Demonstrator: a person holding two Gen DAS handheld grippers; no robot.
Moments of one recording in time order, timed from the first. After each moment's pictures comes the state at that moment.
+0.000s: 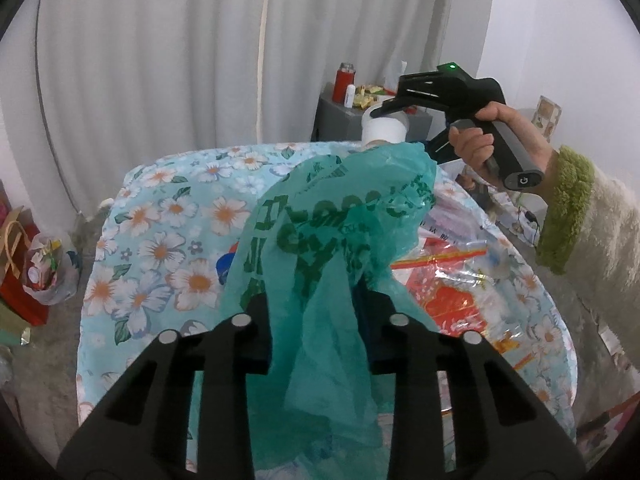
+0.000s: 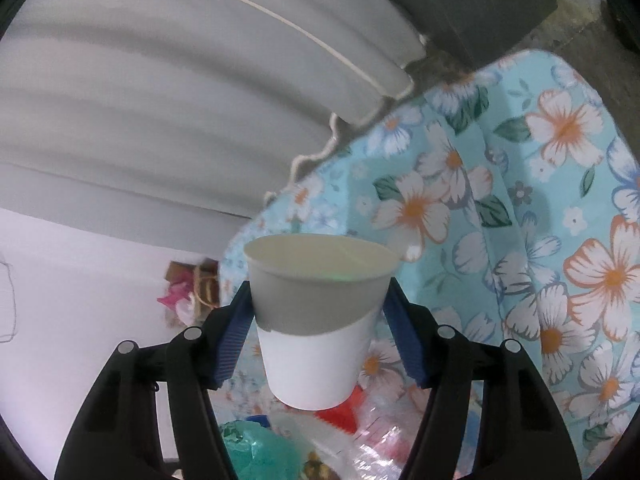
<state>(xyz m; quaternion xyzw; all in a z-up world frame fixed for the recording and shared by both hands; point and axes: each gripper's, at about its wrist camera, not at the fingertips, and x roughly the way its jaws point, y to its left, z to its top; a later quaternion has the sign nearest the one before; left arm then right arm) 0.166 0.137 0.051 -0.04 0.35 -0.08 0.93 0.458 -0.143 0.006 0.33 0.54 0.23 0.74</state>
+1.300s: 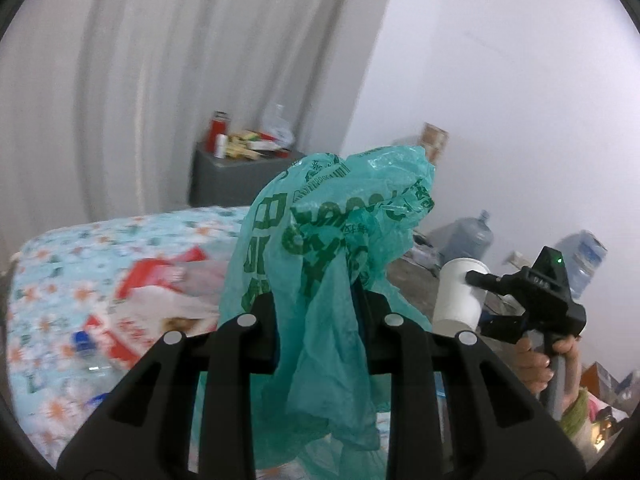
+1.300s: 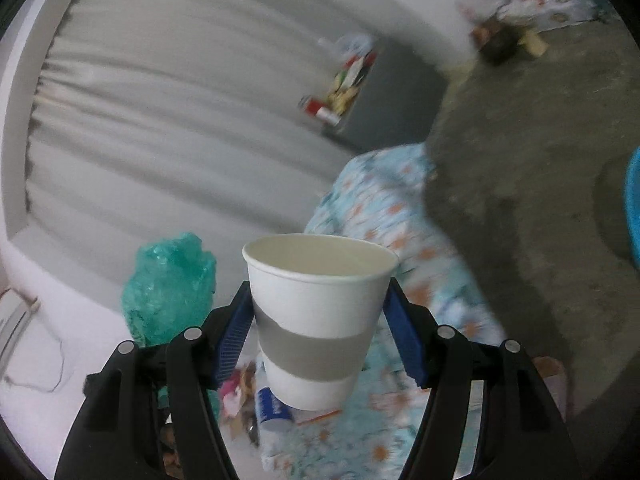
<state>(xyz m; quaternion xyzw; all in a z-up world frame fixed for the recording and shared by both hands) 0.149 0.001 0.140 -0.06 0.27 -0.28 0.92 0.084 -0.394 0.027 0.49 0.29 0.12 0.81</state>
